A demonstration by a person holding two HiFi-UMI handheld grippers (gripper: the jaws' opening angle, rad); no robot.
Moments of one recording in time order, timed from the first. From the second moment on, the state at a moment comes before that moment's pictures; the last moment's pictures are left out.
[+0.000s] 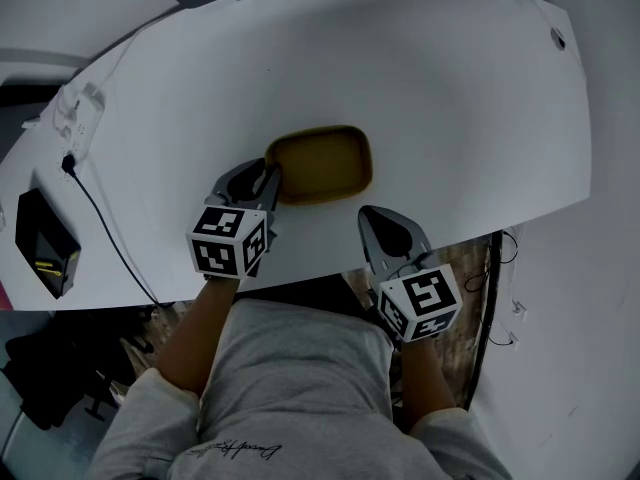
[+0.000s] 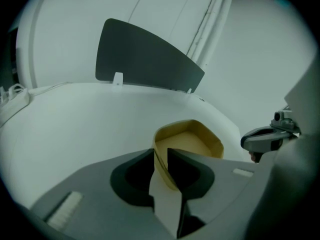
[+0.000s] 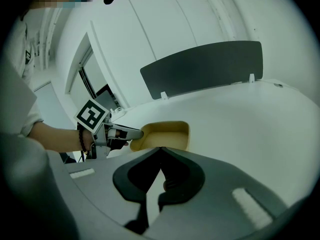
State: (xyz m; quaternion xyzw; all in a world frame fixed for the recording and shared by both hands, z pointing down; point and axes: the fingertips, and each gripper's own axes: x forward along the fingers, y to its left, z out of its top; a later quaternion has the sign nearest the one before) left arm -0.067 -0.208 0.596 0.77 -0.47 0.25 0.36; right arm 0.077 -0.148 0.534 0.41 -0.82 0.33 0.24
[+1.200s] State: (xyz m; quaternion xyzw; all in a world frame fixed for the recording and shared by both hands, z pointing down) left arm -0.069 -0.208 0.593 0.76 -0.48 0.24 0.36; right arm 0.069 -0.144 0.535 0.41 -0.82 0.33 0.24
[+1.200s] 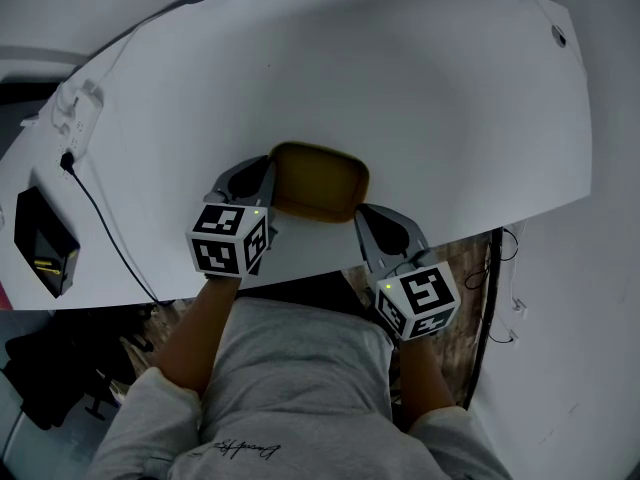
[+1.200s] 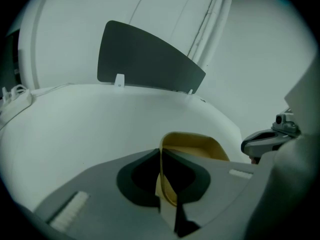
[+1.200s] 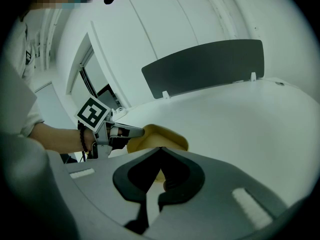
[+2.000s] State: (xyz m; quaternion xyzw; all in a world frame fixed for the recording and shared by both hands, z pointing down) left arm -0.070 -0.211 0.578 0.77 -0.48 0.23 0.36; right arm 0.074 -0.148 0.525 0.41 -0.82 0.32 0.23
